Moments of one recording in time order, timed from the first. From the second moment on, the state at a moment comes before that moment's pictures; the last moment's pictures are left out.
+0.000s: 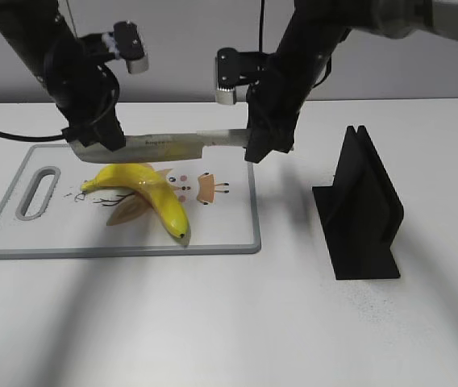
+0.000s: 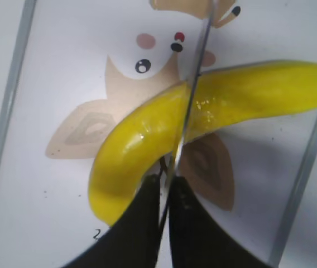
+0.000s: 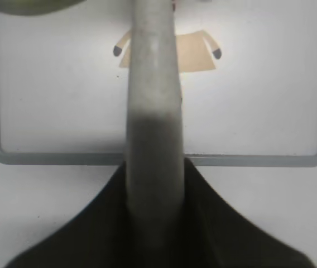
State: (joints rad) left arm -0.29 2.05 -1.61 -0.26 1.01 1.22; right arm 0.41 2.37 -2.02 0.32 1.12 -1.25
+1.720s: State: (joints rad) left arm -0.13 1.78 -1.94 -0.10 1.22 0.35; right arm 0.41 2.05 -2.04 0.16 1.23 -0.52
